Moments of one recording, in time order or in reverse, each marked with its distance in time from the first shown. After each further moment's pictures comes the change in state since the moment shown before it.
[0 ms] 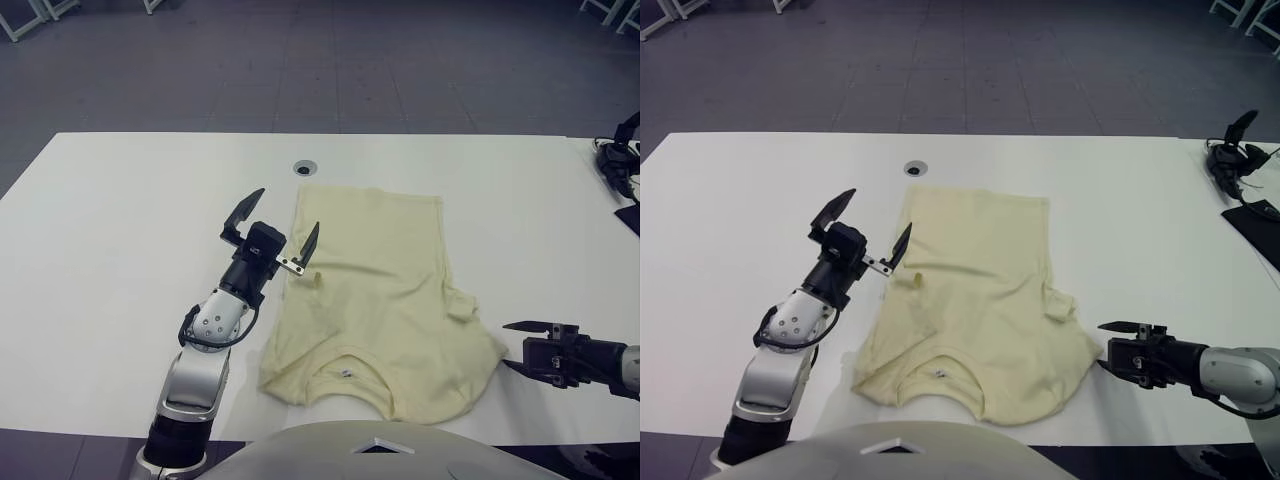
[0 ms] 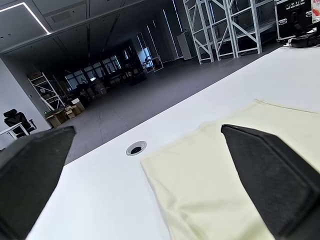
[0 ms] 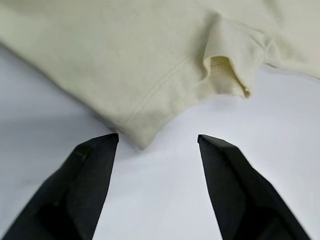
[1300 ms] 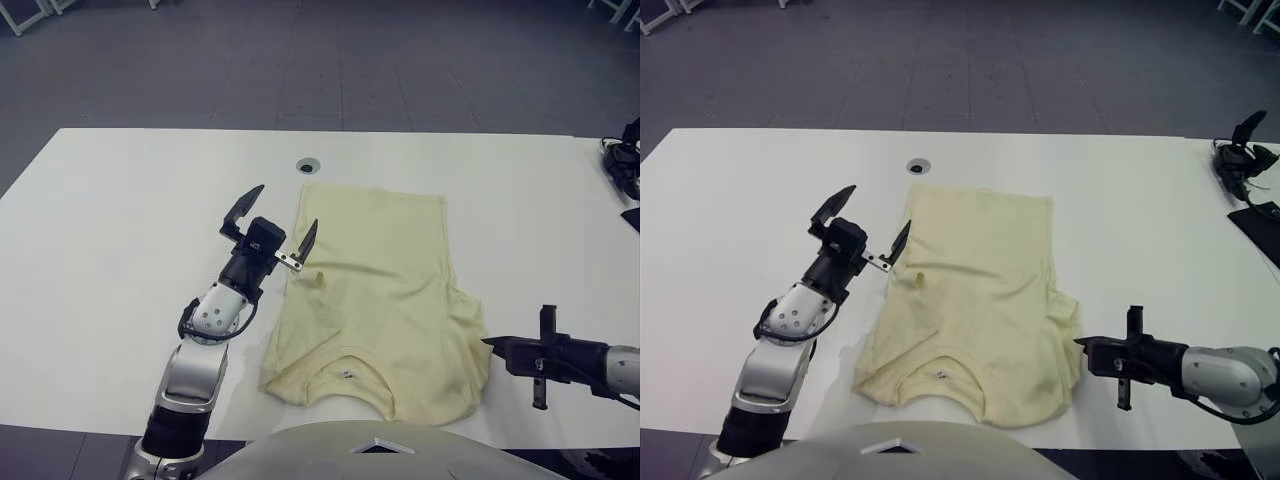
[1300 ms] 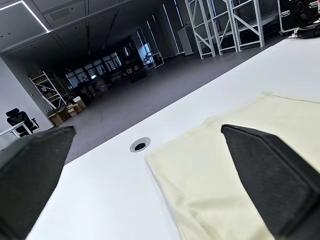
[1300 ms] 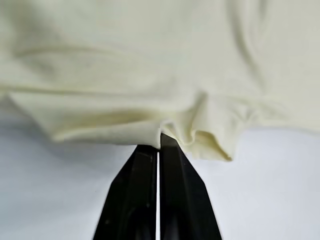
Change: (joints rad) left arm -0.050 0.015 0.005 0.044 -0.001 0.000 -0.004; right arm -0.001 -0.007 0.002 -0.196 0.118 0.059 0.008
